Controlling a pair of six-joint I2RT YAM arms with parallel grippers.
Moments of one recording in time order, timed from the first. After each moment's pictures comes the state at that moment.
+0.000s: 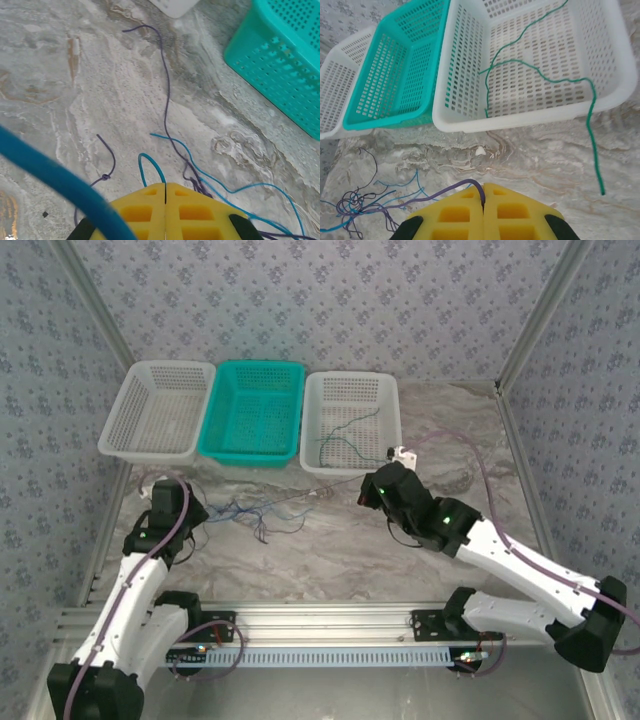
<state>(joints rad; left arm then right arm) -0.11 0.77 0.56 -0.62 -0.21 -0.70 0.88 1.02 0.96 -0.55 0.41 0.86</state>
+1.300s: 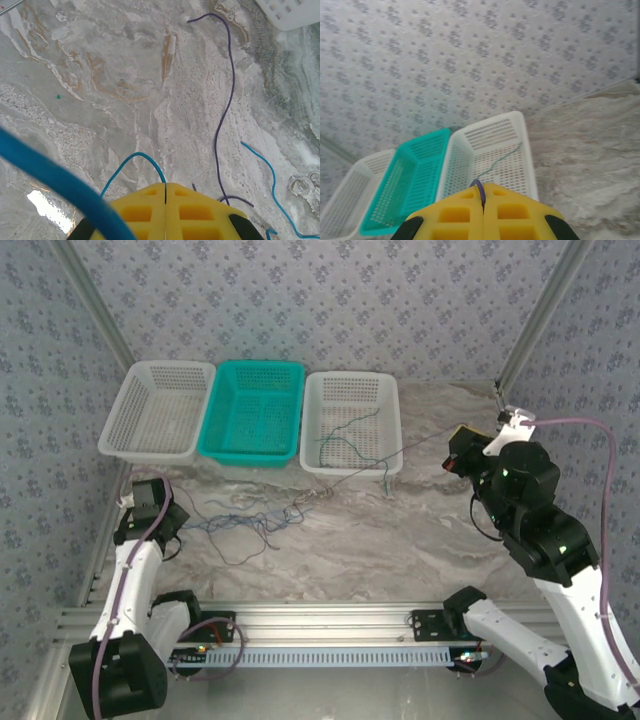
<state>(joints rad) 0.14 0.88 0.57 -0.65 -0.16 -0.67 0.50 0.79 1.32 -0.73 0.33 0.55</state>
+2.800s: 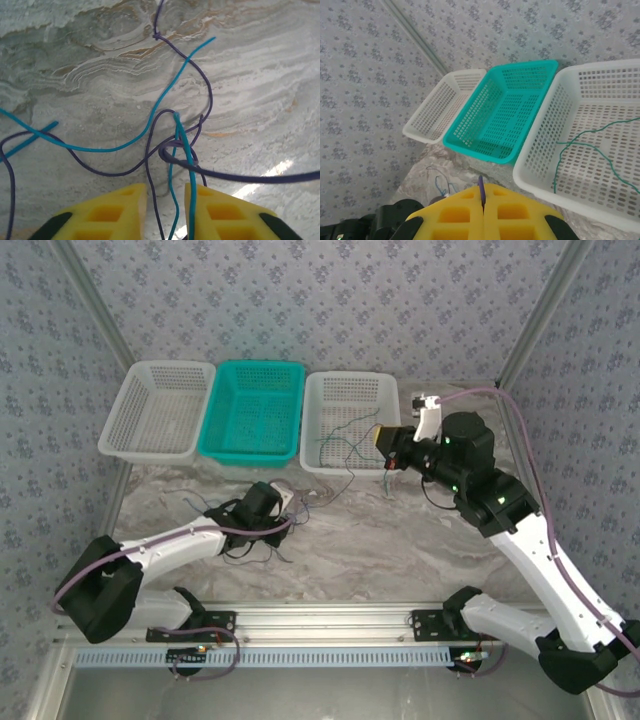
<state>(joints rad) -0.75 1.29 0.61 -0.29 -0.04 -0.22 0.56 0.99 1.25 -0.52 -0.12 0.49</state>
